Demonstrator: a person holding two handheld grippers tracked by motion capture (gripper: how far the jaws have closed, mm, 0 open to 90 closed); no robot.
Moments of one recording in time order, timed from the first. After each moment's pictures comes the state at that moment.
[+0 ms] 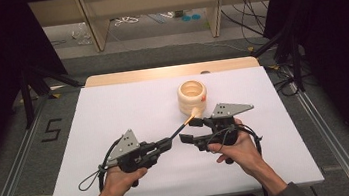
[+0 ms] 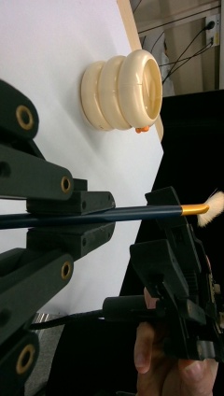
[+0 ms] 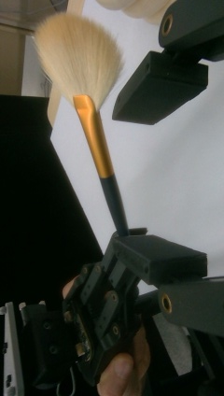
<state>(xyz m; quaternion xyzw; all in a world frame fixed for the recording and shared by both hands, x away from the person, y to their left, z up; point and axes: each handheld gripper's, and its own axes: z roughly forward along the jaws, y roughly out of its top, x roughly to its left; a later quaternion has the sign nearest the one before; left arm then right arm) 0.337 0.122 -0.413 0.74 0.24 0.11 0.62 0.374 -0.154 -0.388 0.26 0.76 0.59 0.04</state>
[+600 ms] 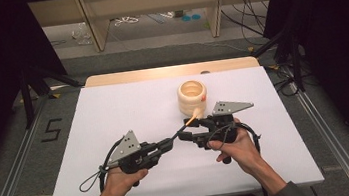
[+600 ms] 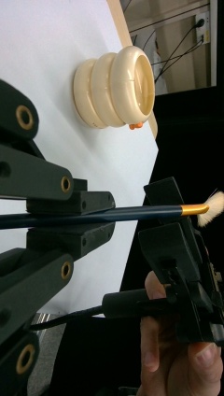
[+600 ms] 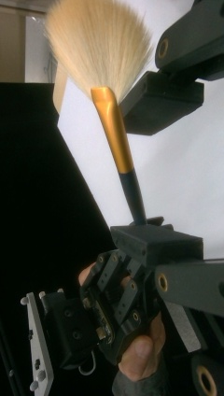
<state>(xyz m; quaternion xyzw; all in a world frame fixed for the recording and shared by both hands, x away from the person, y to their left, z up) 0.334 0.120 -0.413 0.74 0.23 0.12 0.62 0.377 -0.153 -0.386 0.26 0.75 0.61 0.01</state>
